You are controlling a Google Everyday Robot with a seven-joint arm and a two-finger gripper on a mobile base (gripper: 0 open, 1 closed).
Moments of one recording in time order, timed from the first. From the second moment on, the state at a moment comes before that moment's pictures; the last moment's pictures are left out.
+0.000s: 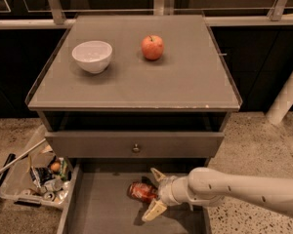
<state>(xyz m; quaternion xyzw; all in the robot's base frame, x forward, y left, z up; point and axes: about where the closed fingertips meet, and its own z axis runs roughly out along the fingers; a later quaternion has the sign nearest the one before) 0.471 -0.025 0.432 -0.58 0.71 0.20 0.34</state>
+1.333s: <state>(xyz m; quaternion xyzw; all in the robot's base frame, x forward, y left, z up) 0.485 -0.014 0.376 -0.58 0.72 0.19 0.33</state>
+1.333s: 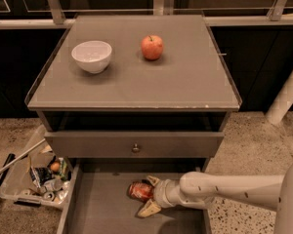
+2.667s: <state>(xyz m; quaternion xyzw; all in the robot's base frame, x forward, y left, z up) 0.485 -0.014 0.376 -0.58 0.72 0.19 0.33</state>
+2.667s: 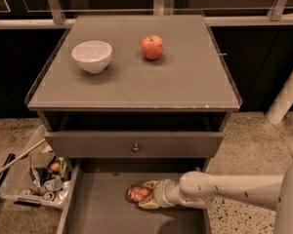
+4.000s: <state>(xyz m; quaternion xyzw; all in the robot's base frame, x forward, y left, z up) 0.466 -0.038 0.462 -0.61 0.69 0.19 0.35</state>
